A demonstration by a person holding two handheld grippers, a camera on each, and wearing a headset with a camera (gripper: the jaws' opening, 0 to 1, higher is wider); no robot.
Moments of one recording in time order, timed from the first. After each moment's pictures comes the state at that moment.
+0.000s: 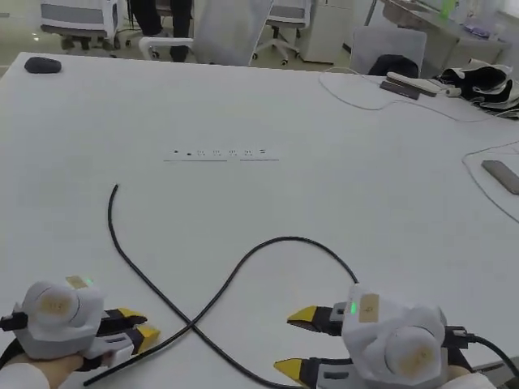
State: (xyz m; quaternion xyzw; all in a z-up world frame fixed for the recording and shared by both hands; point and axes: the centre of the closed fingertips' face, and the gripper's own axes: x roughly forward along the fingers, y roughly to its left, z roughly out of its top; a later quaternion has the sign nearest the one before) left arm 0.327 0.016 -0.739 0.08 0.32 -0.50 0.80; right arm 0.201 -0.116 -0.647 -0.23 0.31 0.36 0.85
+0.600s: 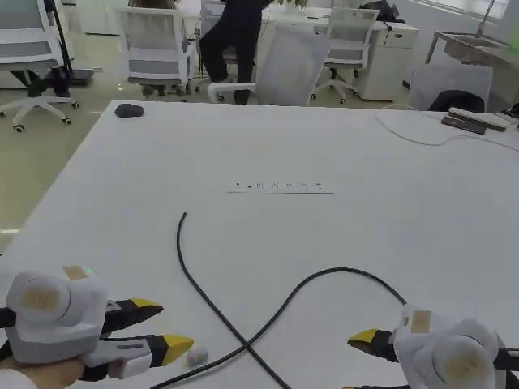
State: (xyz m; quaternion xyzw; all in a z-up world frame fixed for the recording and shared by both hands) left arm 0.287 0.073 -0.616 0.06 0.27 -0.48 0.83; right arm 0.201 -0.124 -0.652 -0.18 0.34 0.33 0.86
